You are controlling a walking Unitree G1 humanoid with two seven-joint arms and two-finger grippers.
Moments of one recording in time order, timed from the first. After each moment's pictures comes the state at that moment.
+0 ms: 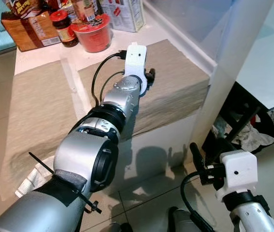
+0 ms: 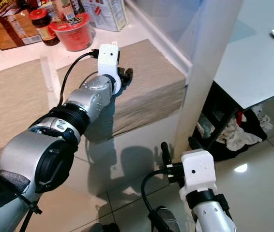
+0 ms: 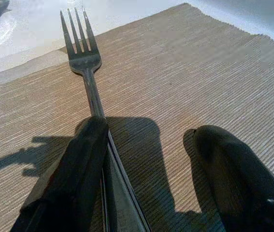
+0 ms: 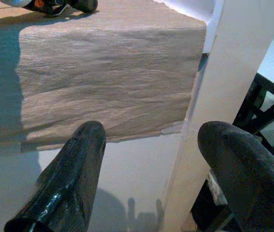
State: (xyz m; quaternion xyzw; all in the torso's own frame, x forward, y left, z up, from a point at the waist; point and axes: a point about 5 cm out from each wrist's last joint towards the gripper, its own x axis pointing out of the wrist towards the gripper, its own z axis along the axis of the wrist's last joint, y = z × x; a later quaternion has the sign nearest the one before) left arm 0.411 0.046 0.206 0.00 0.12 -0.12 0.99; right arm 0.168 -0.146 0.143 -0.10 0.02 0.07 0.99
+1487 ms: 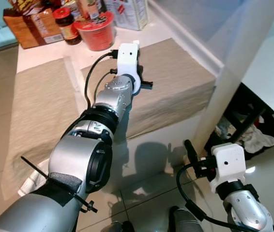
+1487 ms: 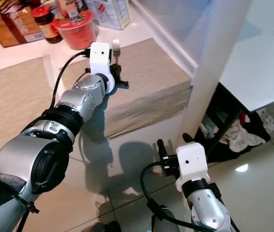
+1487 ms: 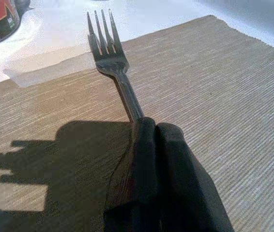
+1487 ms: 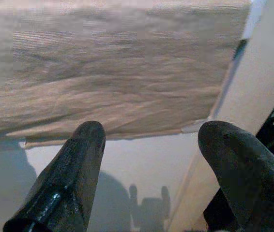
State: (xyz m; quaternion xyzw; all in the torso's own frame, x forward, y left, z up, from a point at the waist) left arm 0.413 0.058 0.208 -0.02 0.09 -0.14 0.99; right arm 0.188 -0.146 0.127 -0.10 0.04 0.09 0.99
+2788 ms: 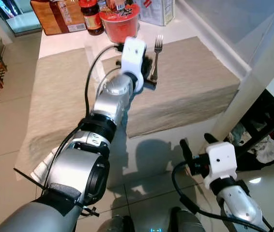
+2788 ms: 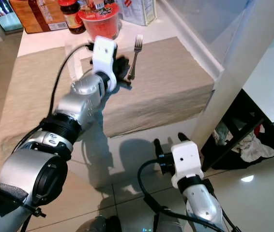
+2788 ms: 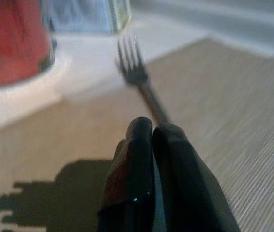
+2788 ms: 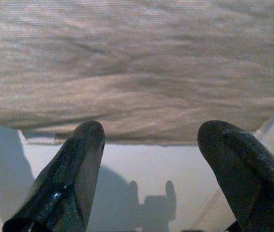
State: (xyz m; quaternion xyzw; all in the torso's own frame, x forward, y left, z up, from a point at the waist) left arm 0.405 0.056 0.212 0.03 0.01 -0.22 0.98; right arm 0.201 -0.142 0.116 -0.10 0.03 0.10 0.99
